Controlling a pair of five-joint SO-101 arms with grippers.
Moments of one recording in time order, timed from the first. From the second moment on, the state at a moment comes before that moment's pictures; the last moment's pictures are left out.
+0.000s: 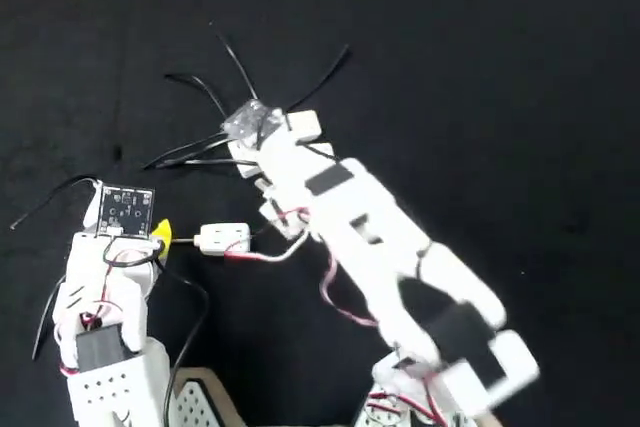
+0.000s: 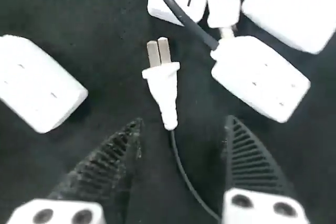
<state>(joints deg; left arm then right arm) -21.2 -103.9 96.3 51.2 -24.6 -31.6 -2.4 35.8 46.5 15.9</state>
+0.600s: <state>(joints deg) -18.2 -103.9 96.3 55.3 -28.9 -31.3 5.2 34.5 46.8 26.6</state>
